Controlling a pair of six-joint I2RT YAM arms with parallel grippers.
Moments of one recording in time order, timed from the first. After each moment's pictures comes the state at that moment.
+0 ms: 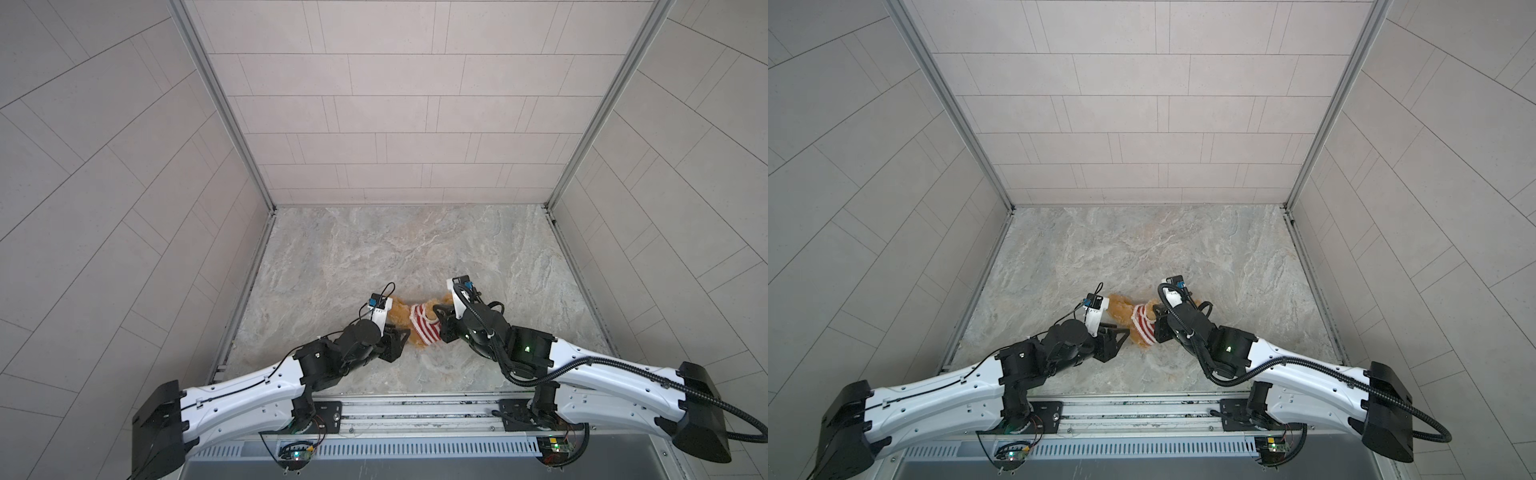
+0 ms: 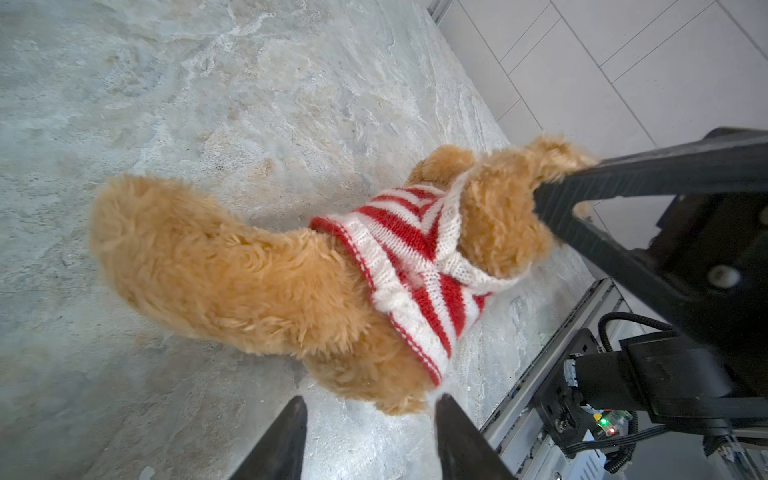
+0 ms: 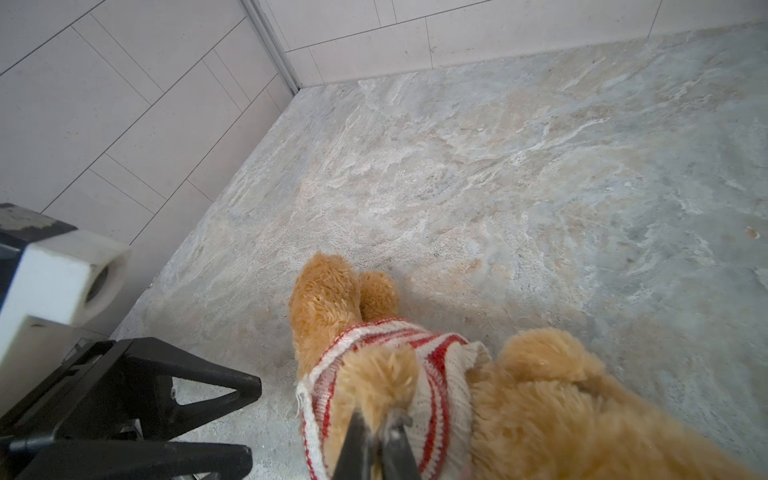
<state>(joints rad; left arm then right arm) -1.07 0.88 0.45 -0.13 -0.18 -0.69 1.03 0.98 0.65 -0.16 0.36 0.63</state>
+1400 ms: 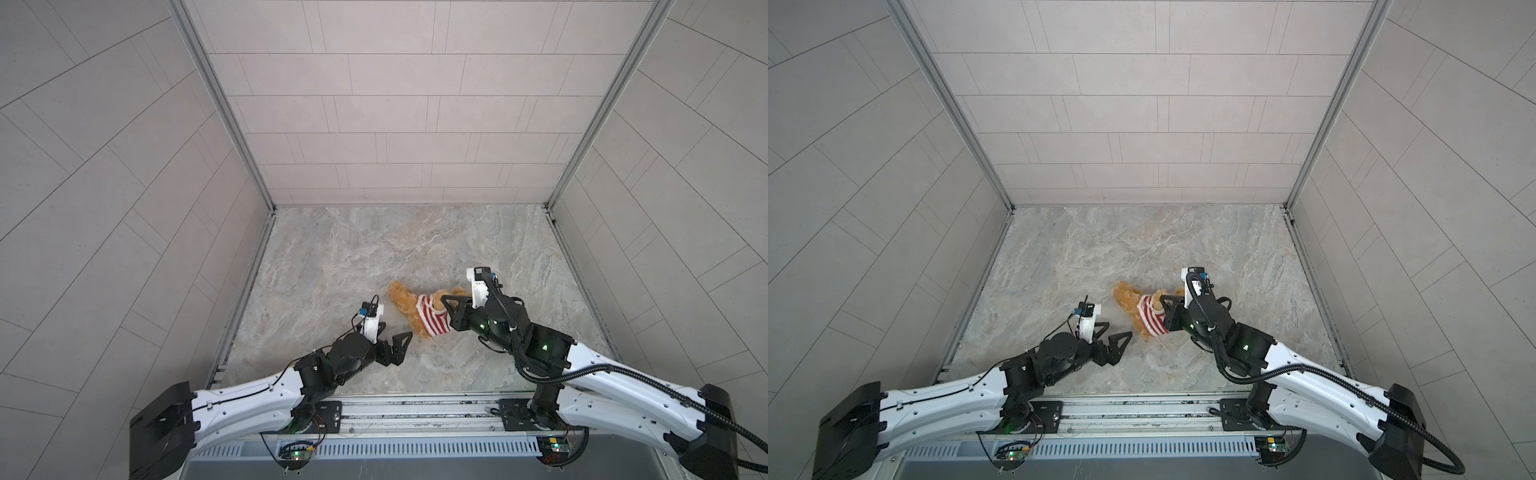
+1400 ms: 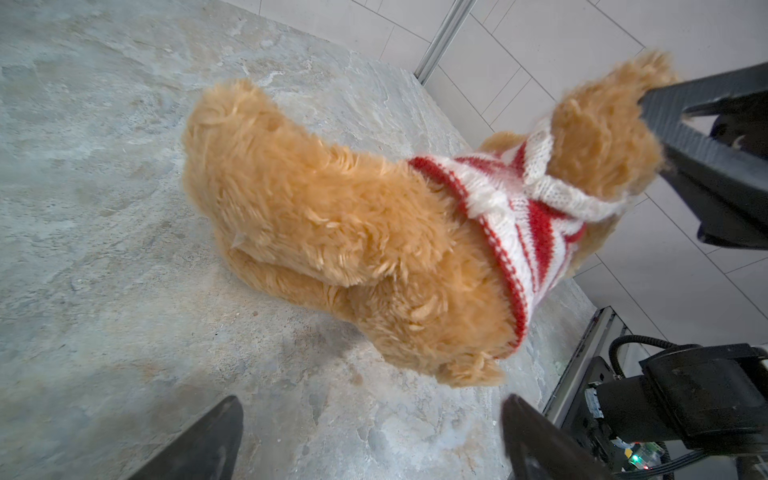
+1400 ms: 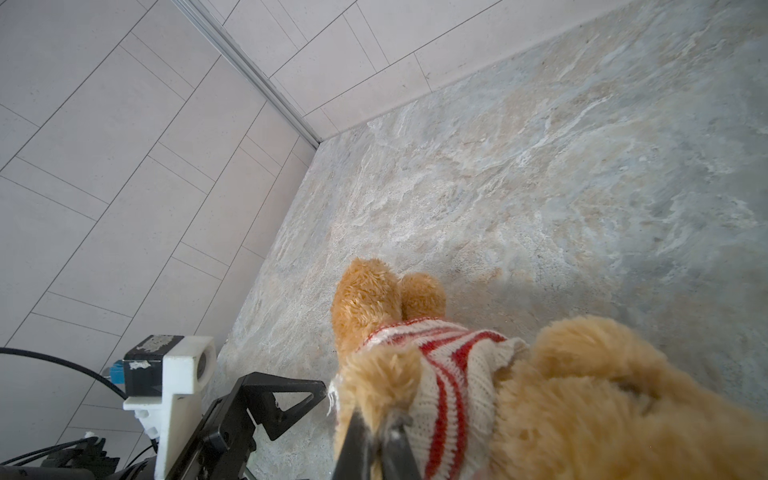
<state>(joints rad) -1.07 0.86 0.21 0.26 -0.24 -0.63 0.91 0.86 0.62 -0.14 0.22 0.80</state>
